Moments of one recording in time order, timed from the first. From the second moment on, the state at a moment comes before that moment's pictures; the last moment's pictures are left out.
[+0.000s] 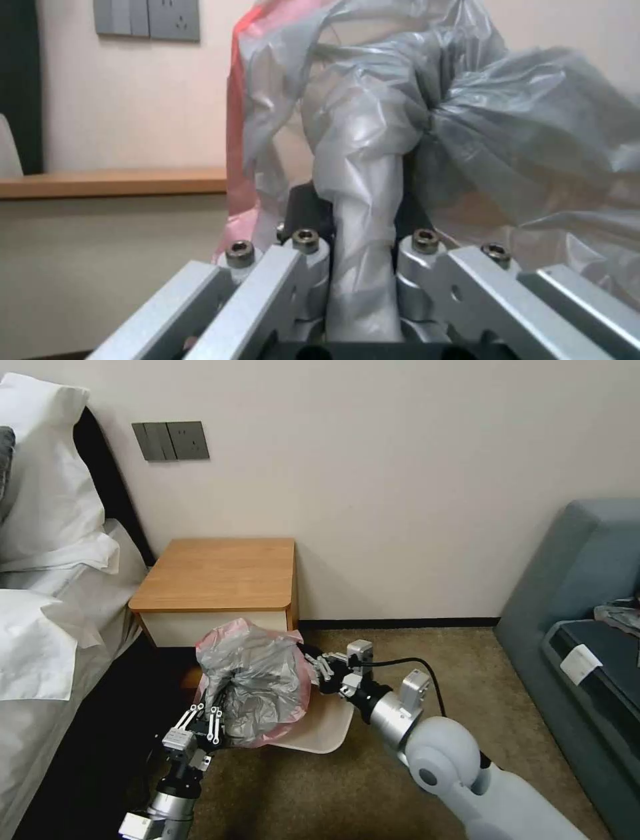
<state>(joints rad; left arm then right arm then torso) 1.68 -1.51 -0.69 -1.98 -0.29 -0.58 0.45 -1.07 0.99 -0.03 2.15 0.75 -0.24 0.03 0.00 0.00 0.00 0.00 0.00</state>
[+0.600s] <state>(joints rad) 1.67 -1.51 -0.69 -1.97 -0.29 -0.55 0.41 -1.23 0.99 0.10 2.33 0.83 -0.24 0.04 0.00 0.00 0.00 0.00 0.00</state>
